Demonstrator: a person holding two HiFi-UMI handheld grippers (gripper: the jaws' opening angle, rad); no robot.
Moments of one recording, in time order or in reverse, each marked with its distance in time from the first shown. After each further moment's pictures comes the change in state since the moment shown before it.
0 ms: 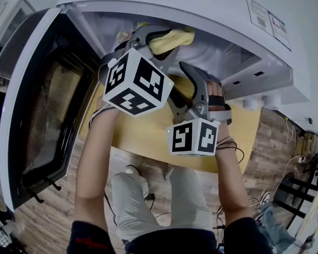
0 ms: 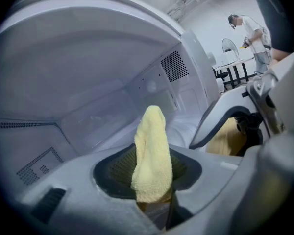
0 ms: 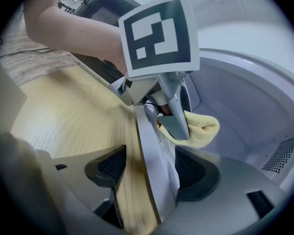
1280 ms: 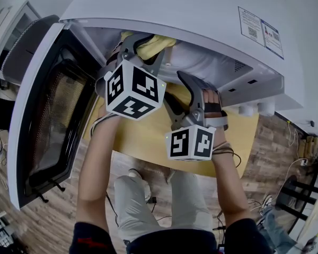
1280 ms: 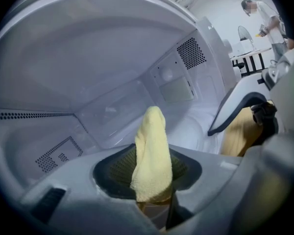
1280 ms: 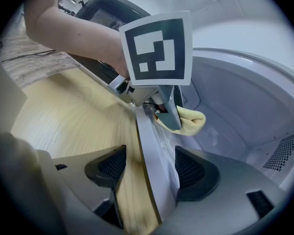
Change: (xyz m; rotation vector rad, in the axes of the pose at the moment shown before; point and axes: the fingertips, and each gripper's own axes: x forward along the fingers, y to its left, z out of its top) left arm -0.007 0.030 -0.025 -0.042 0.115 0.161; right arm -0.001 0.000 0.001 0.019 -0.011 0.013
